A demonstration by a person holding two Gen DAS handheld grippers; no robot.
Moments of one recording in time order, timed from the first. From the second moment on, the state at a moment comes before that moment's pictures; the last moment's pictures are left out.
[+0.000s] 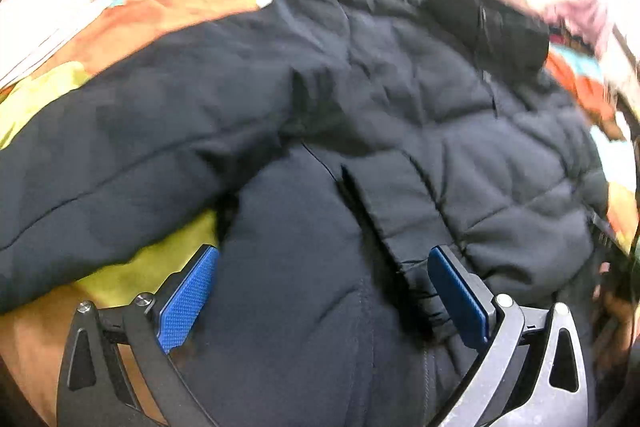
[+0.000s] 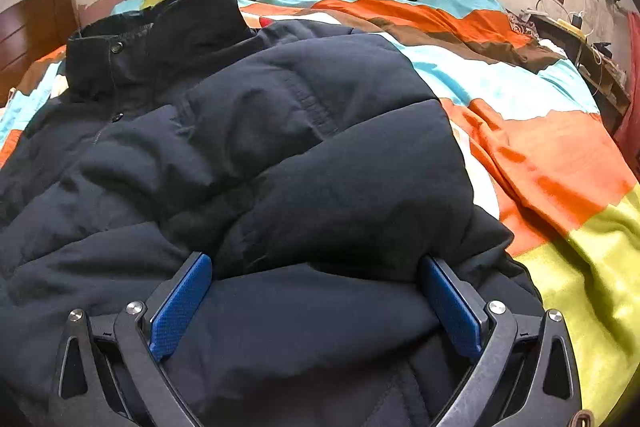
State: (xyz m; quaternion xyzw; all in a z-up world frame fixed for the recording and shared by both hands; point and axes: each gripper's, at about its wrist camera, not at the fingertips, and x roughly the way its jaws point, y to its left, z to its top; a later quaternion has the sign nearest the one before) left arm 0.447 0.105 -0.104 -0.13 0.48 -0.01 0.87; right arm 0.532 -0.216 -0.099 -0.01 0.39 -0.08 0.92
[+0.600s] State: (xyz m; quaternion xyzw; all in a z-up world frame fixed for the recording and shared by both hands) left arm 0.296 0.228 -0.046 -0.23 0.44 0.03 0.87; right arm 0.438 -0.010 -0.066 -0.20 0.40 0.12 0.89
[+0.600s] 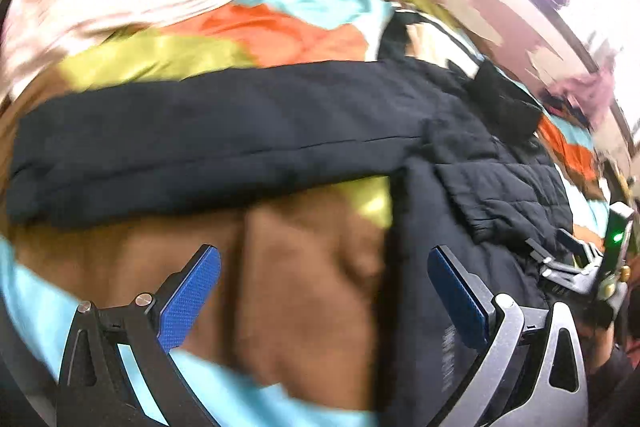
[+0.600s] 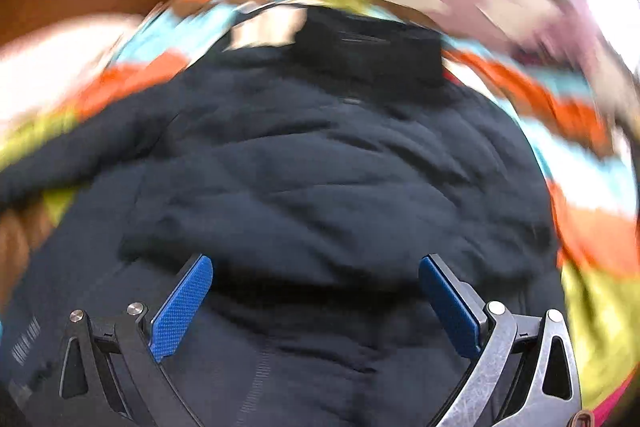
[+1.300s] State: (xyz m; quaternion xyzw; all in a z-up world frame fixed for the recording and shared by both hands) left arm 0.281 0.348 -0.052 -0.37 0.35 0.23 0.83; right arm 0.495 0.018 -0.090 -0.03 0.48 0.22 0.85
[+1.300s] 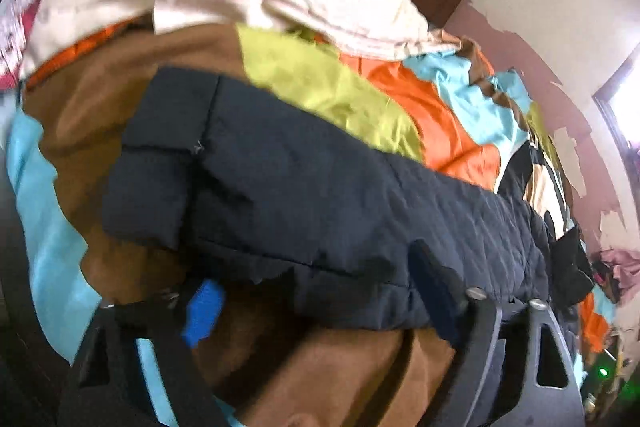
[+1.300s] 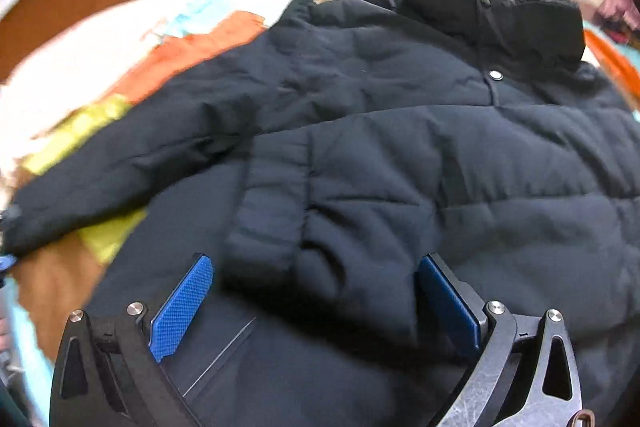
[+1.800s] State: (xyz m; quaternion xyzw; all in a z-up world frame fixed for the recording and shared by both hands) left arm 0.290 0.274 0.018 -0.22 0.17 0.16 0.95; right arm 0.451 -0.070 -0.063 0.03 0.46 0.22 0.86
